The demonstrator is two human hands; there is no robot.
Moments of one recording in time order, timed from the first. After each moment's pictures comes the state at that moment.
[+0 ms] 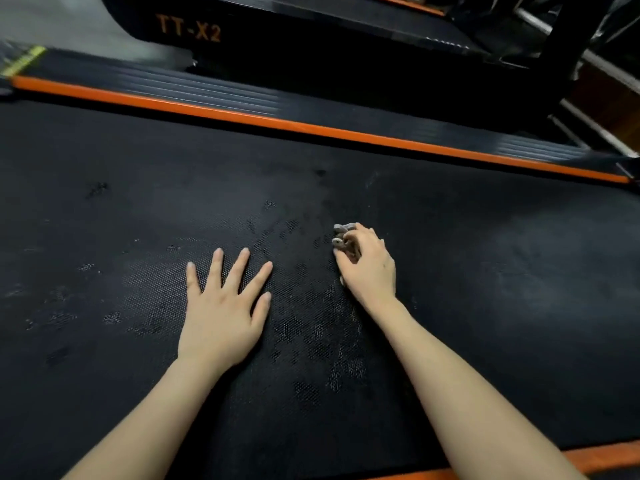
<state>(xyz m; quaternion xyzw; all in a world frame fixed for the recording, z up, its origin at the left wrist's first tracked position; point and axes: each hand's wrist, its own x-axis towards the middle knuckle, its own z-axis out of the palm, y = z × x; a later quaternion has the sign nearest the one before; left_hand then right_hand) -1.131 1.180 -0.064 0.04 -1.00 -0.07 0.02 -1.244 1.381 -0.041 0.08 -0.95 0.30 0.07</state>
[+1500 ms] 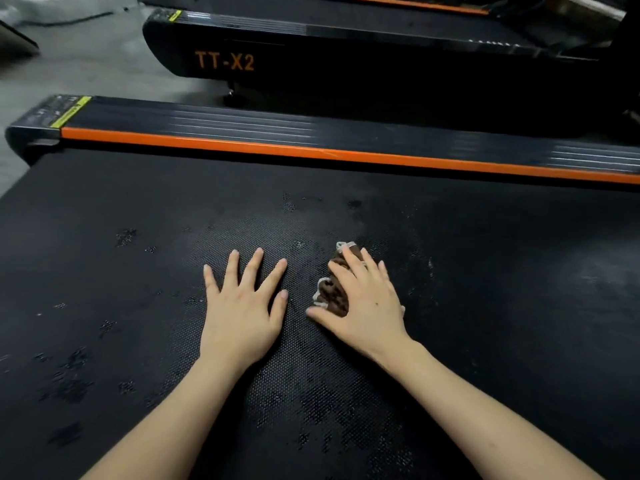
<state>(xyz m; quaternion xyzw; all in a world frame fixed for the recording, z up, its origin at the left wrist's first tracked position) -1.204 1.153 -0.062 0.08 -0.99 -0.07 0.04 -1.258 1.334 -0.042 0.26 -0.95 0.17 0.03</state>
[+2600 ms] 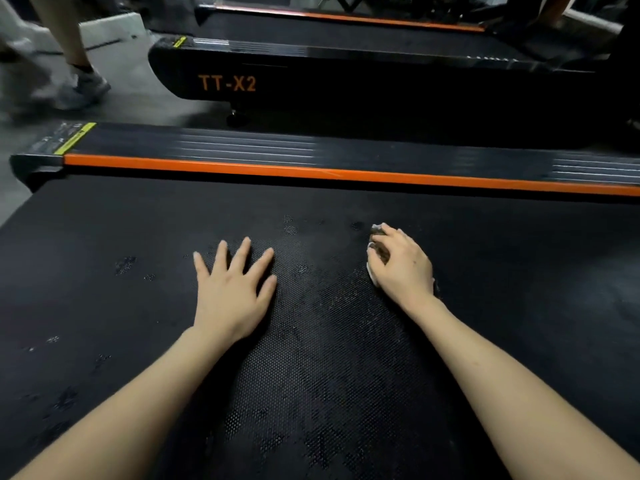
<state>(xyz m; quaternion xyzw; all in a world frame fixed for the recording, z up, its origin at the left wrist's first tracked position) -1.257 1.119 -0.050 0.09 -0.99 -0.04 0.01 -1.365 1.358 -0.048 0.12 -0.96 0.25 0.09</state>
